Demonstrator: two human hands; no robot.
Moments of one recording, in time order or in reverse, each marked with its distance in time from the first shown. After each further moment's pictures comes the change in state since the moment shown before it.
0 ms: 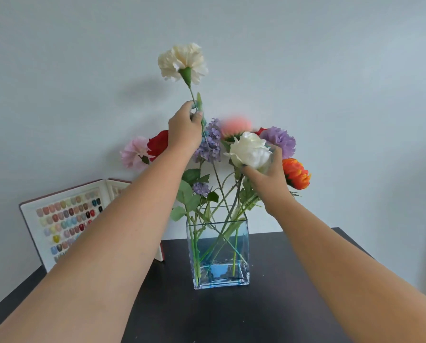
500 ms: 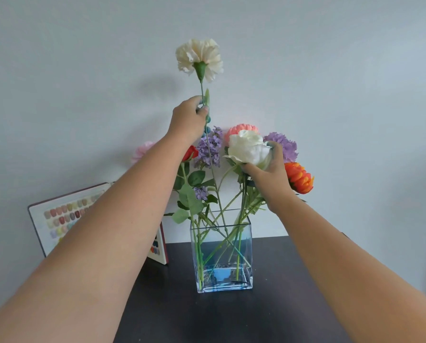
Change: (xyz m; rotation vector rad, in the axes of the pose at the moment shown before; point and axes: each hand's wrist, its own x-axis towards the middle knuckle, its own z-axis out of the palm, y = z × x) left_hand 0.021 0.022 -0.020 0.002 -0.151 0.004; right_hand 0.007 -0.016 0.006 -0.012 -0.036 0.031
